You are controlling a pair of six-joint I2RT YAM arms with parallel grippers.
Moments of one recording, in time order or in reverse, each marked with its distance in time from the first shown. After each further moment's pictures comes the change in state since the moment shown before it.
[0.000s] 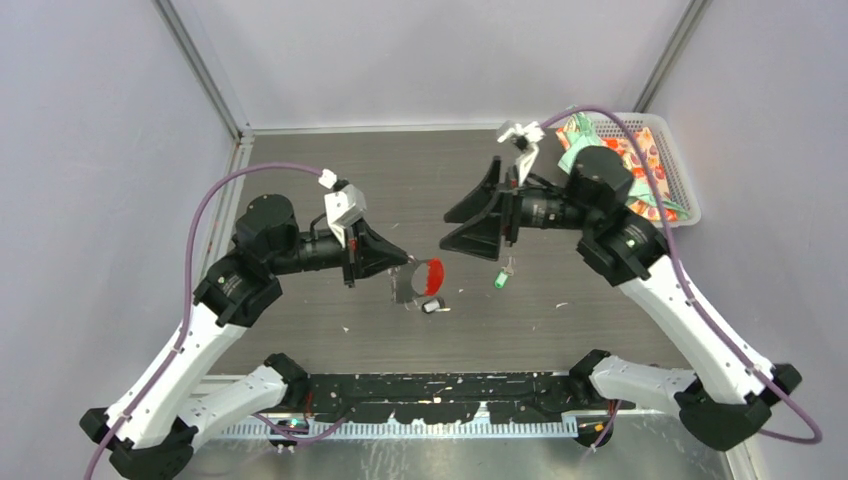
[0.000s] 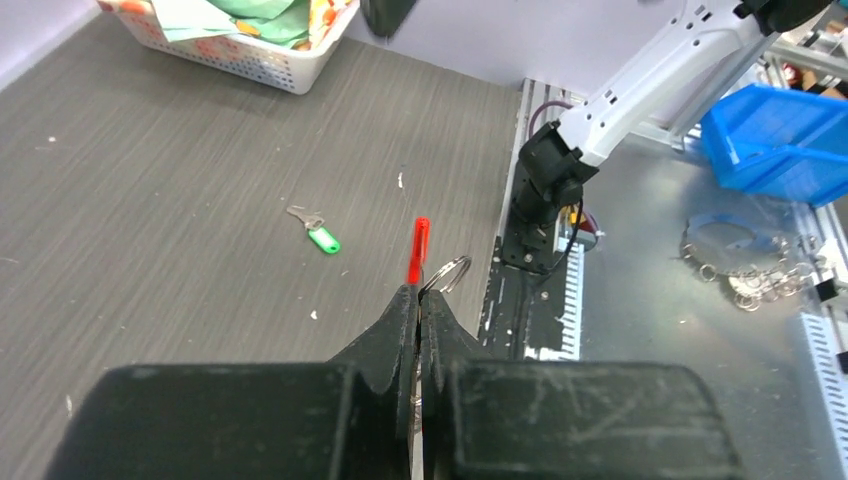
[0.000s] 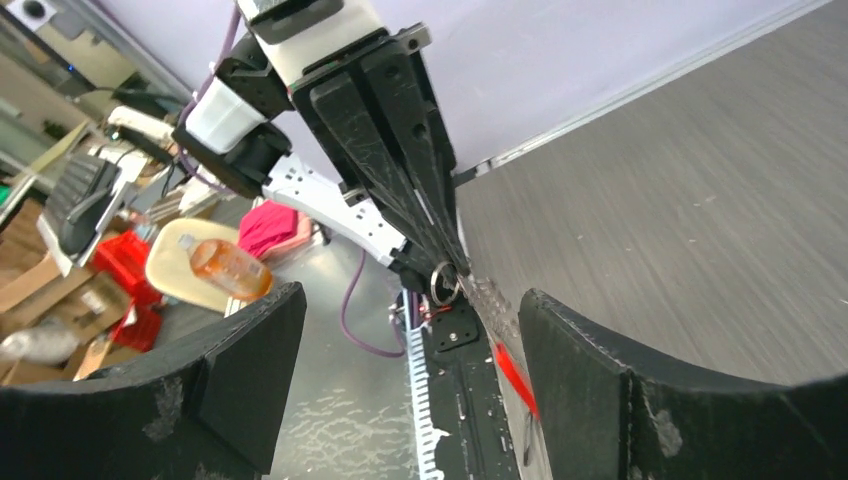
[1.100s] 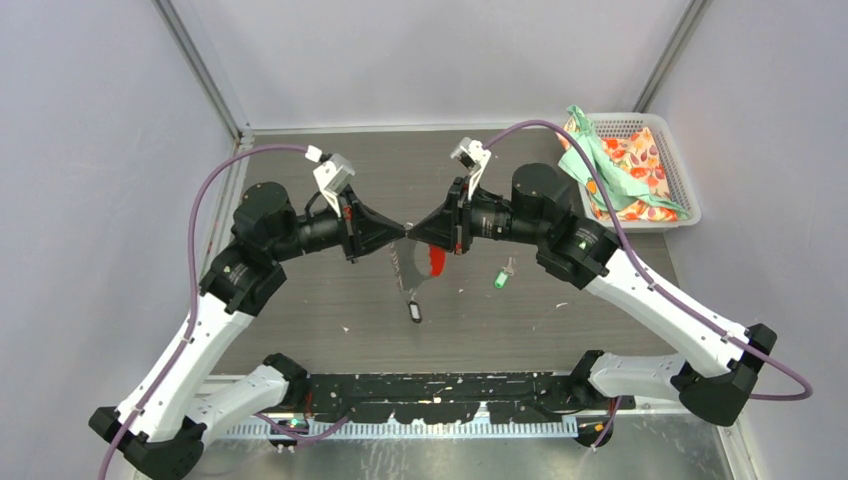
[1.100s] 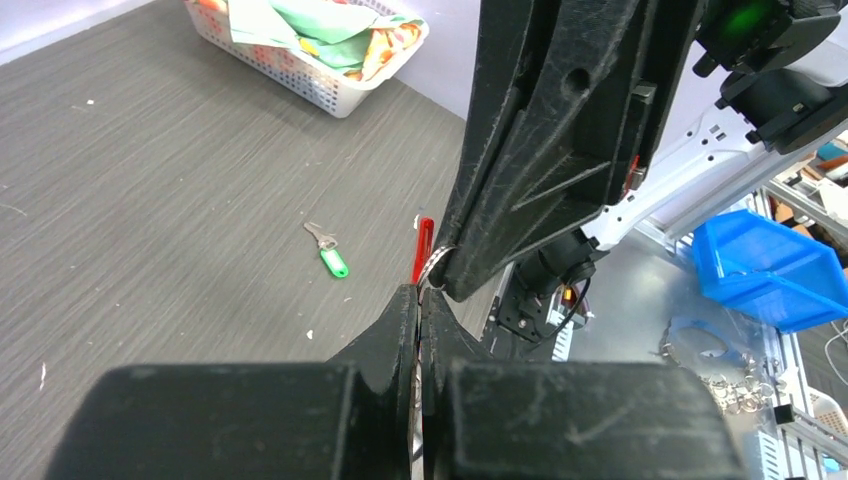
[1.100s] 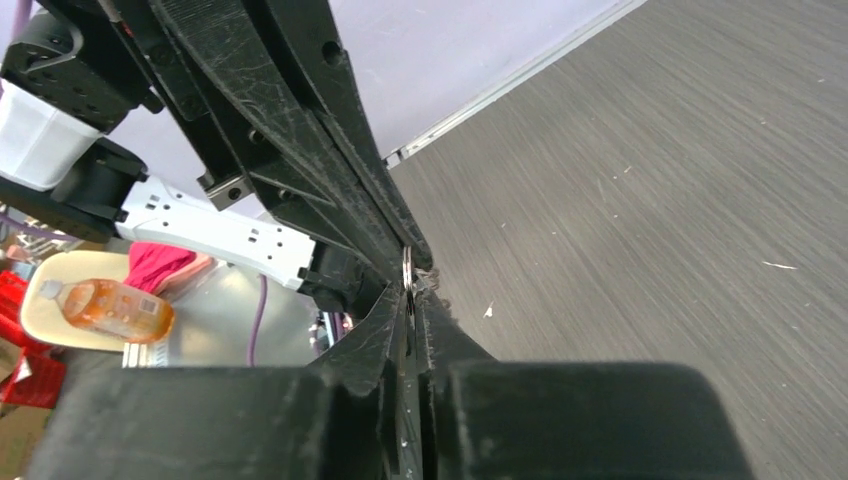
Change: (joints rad) left arm 0.095 0.047 -0.003 0.122 -0.058 -0.241; right arm 0.251 0.130 -0.054 0.056 0.386 -0.097
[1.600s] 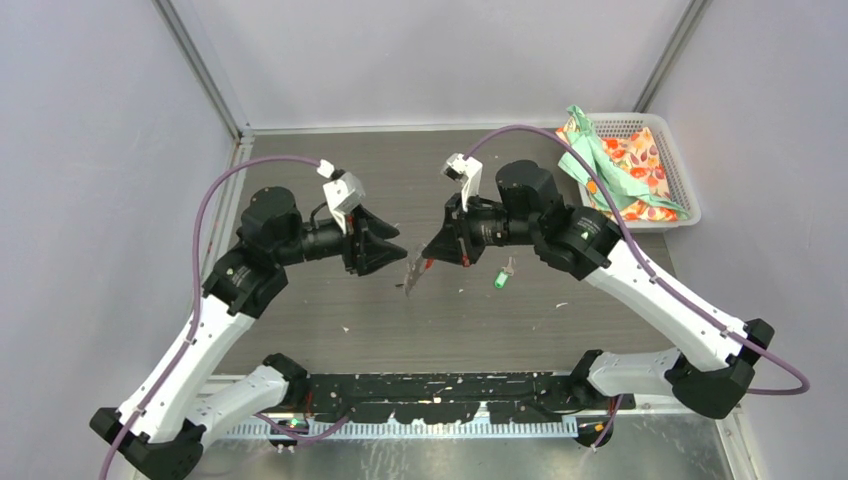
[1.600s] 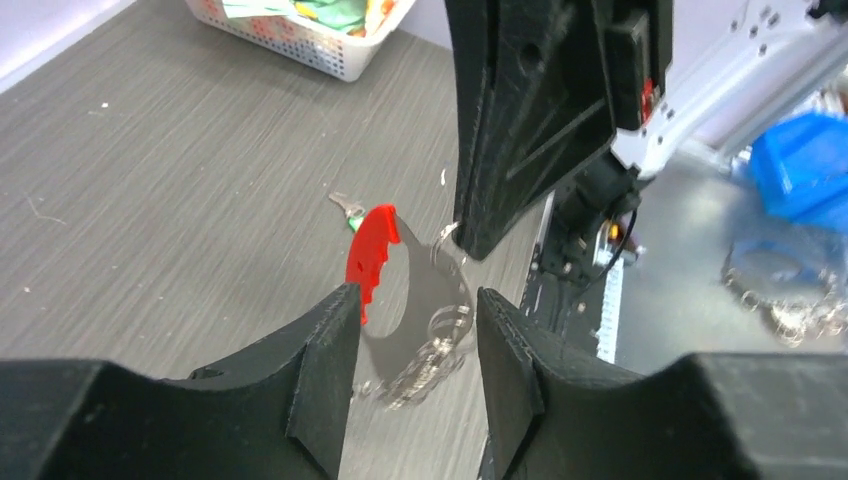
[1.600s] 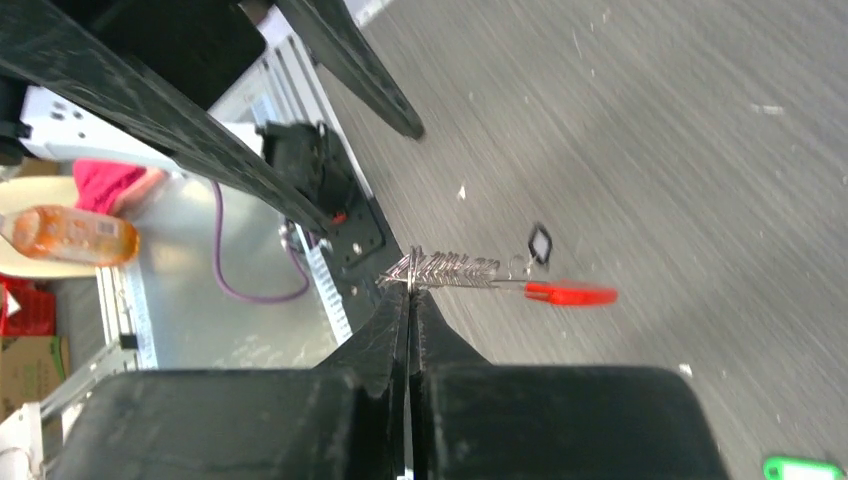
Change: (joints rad) left arm 0.001 -0.005 -0.040 -0.043 0.043 0.169; right arm 0.002 0.040 0.091 -0.310 0.026 -0.075
